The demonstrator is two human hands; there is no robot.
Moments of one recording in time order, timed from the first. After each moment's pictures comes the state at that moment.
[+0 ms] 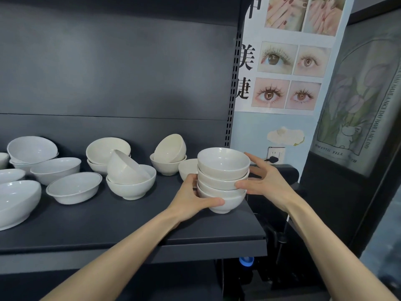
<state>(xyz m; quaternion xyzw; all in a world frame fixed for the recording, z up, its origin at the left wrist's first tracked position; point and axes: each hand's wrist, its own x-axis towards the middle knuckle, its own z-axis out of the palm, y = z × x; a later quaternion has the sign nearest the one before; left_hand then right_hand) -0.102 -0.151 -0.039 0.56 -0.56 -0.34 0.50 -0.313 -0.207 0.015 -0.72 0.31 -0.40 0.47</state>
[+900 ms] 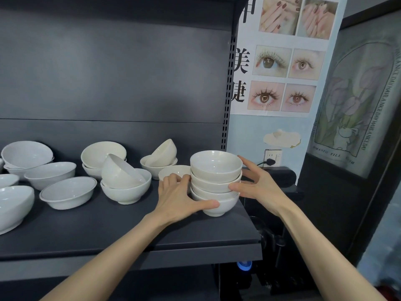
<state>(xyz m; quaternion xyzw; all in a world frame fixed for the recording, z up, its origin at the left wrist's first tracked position) -0.093 -0.150 -0.027 0.71 -0.63 -0.04 0.30 -0.311 -0.214 0.007 -0.72 0.30 -0.40 0.48</state>
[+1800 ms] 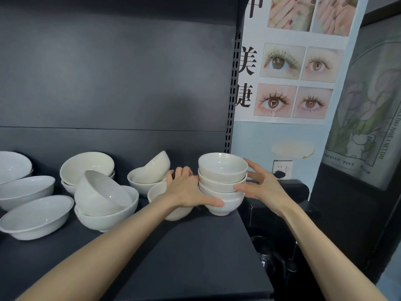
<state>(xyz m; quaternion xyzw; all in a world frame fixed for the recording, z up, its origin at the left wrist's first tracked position) -0.091 -0.252 0.012 0.73 -0.67 -0.02 0.16 -0.302 -0.315 0.009 -0.70 0.31 -0.41 0.49</state>
